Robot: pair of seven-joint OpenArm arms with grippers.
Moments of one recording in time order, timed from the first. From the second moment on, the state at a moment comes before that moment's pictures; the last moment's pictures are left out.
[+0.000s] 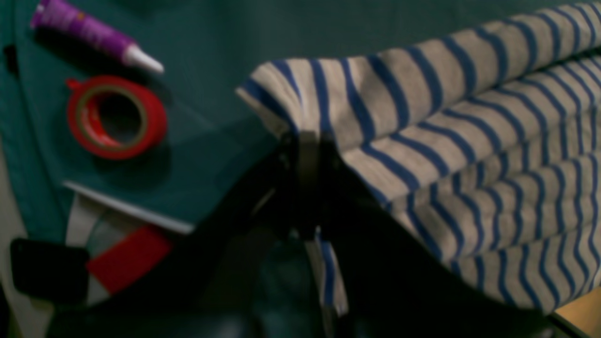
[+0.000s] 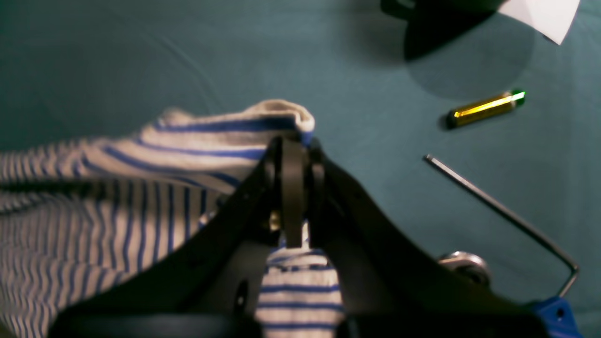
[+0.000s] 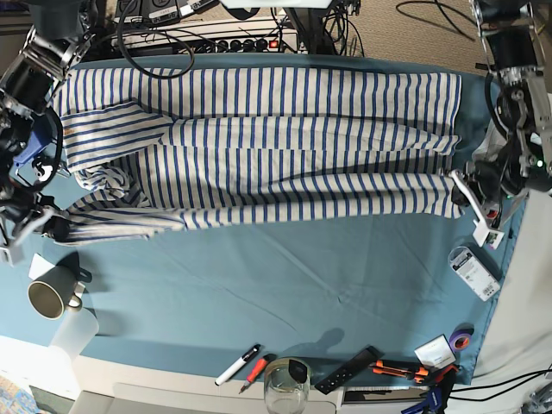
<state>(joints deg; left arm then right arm) -1.5 -22.4 -15.2 98.4 -34.8 -21.9 73.4 15.6 33.2 34.5 78.8 45.5 32.2 -75.3</state>
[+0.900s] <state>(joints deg) 16.2 -22.1 -16.7 114.8 -32.4 -22.9 72.3 8.4 33.2 45.2 78.8 46.6 34.0 -78.4</state>
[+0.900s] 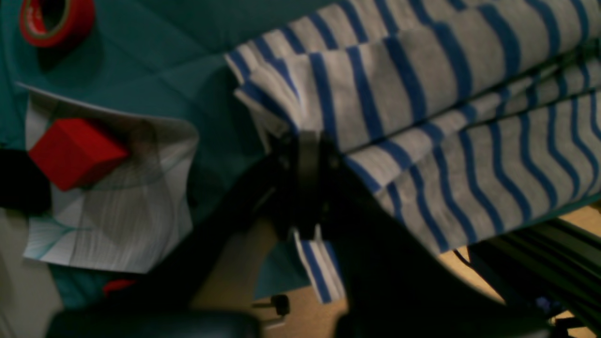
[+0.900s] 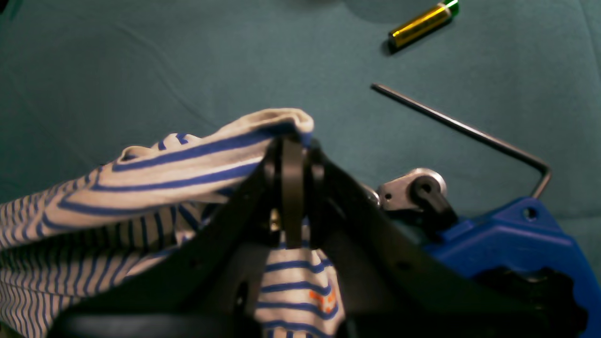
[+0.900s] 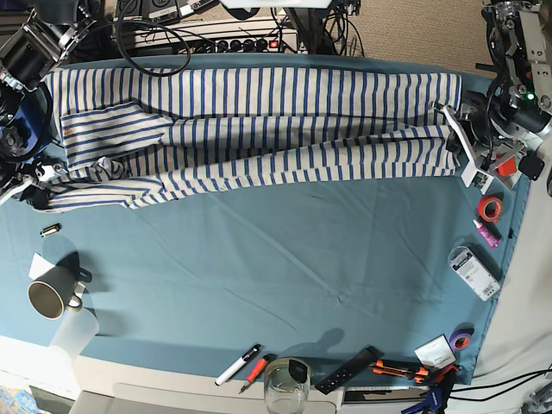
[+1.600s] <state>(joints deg) 20.5 -22.1 -16.7 116.7 -29.9 -21.4 72.4 -5.2 33.2 51.7 87.6 49.3 34.0 -78.4</state>
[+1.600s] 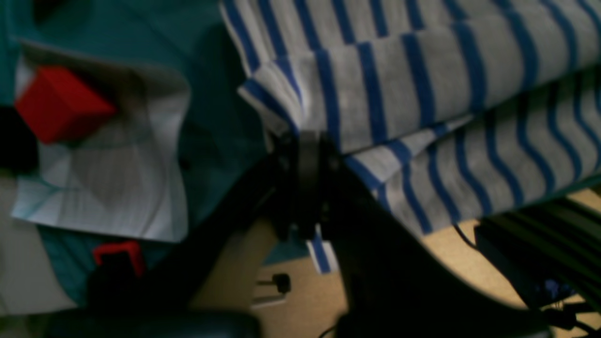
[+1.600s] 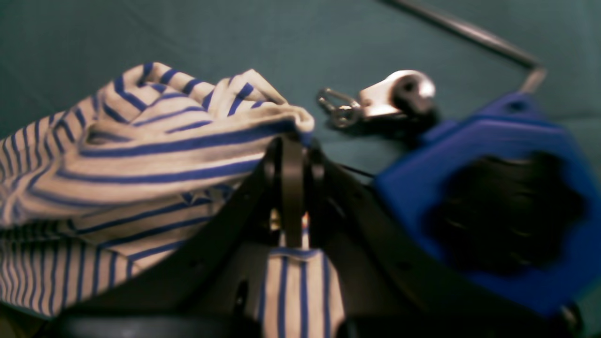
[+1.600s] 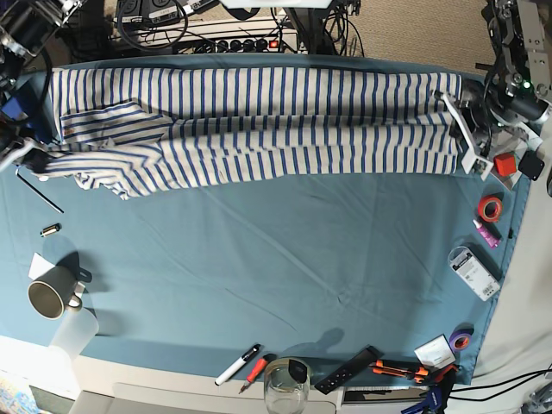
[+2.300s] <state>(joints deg) 25.7 -22.1 -22.7 122.8 -30.3 -21.7 70.6 -15.4 33.0 55.5 89.6 51.1 34.6 -78.4</state>
